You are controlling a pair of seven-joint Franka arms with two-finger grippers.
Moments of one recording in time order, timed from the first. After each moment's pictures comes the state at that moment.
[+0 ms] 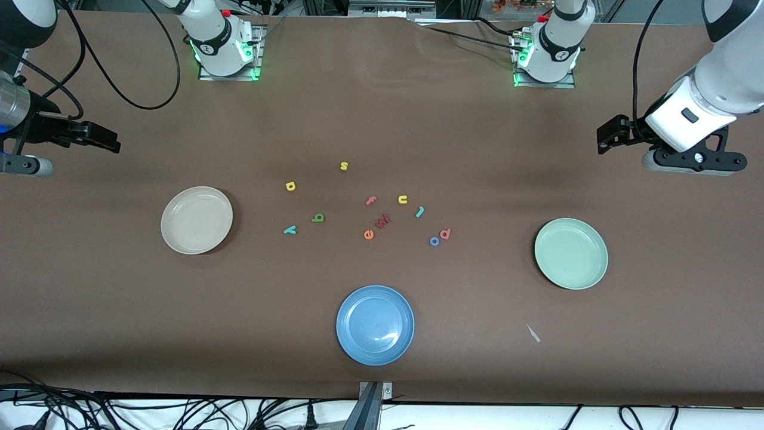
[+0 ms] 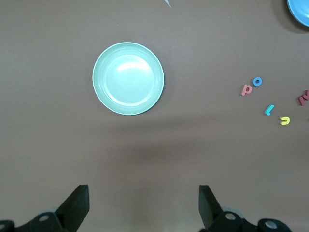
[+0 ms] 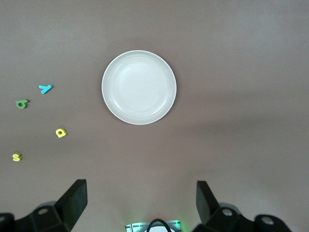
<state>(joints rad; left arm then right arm) -0.01 0.03 -0.13 -1.62 0.00 1.55 -0.07 0.08 0.05 -0.09 -1.63 -0.02 1.52 0.09</state>
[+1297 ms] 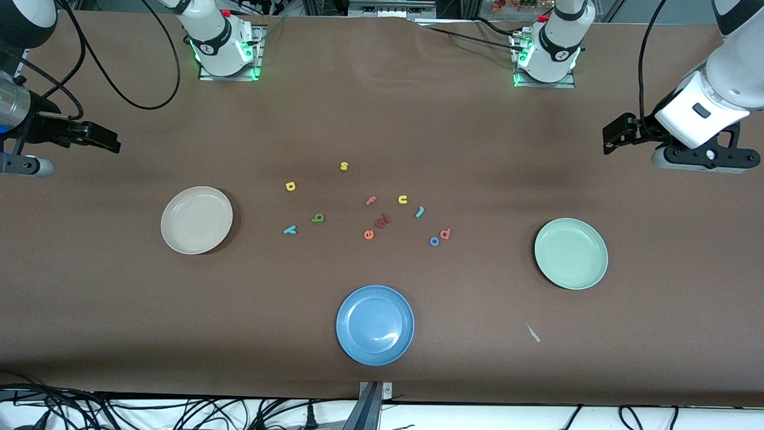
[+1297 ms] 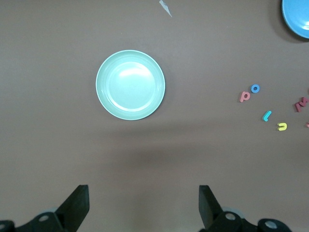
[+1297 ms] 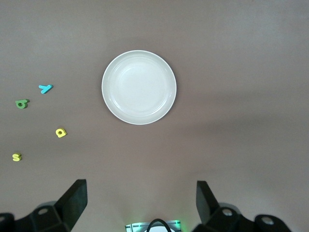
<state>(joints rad) 0.00 0.03 -0.13 -1.58 0.00 1.55 -0.07 0.08 0.05 -0.09 -1.63 -0.02 1.52 0.09</state>
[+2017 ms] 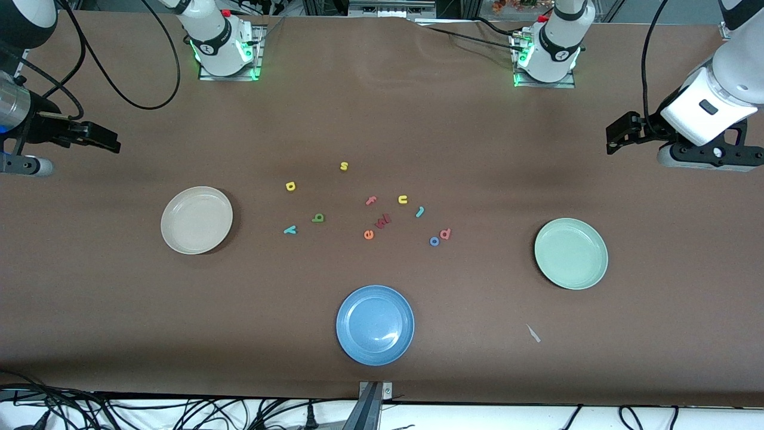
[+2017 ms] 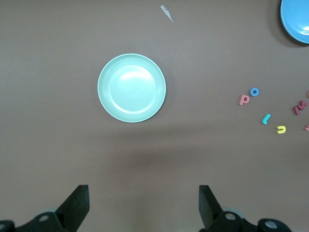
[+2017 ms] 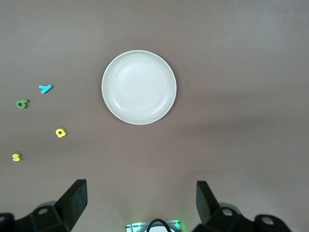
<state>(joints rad) 0.00 0.03 -0.12 -1.57 0.00 1.55 -0.07 0.08 0.05 -0.09 -1.63 -0.02 1.52 0.09</state>
